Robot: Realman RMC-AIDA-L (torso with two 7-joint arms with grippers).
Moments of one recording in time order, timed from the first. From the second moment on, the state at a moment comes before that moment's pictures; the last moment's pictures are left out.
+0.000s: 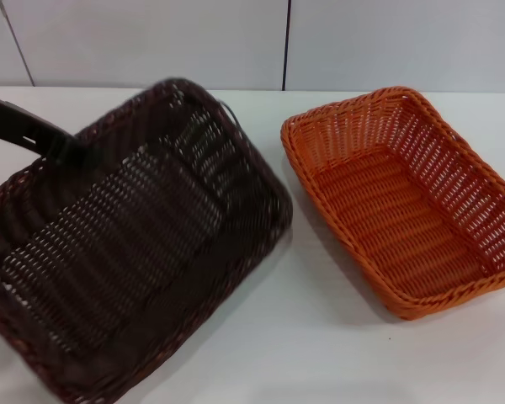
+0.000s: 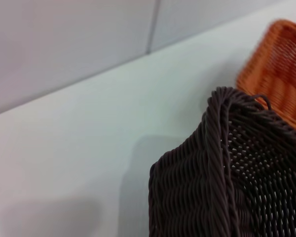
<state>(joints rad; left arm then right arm) -0.65 -2.00 -2.21 -1.50 2.54 -1.74 0.66 0.42 2.06 0.04 -0.14 -1.07 -0.99 0.57</state>
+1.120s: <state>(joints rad) -1.03 -2.06 -2.18 -0.79 2.53 -1.52 0.76 0.44 2.06 0.03 -0.13 -1.07 -0.95 0.57</state>
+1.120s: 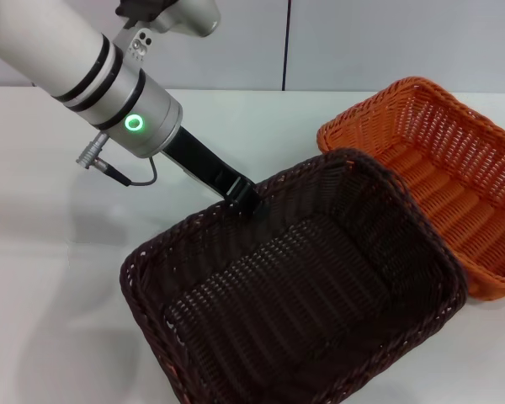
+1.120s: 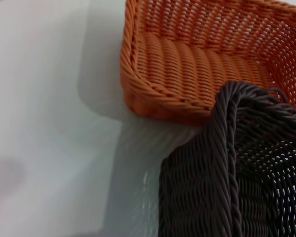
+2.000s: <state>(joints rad) -0.87 -2.05 -2.21 -0.95 2.35 -1.47 0.86 0.28 1.98 -0.22 -0.38 -1.35 -1.22 1.52</state>
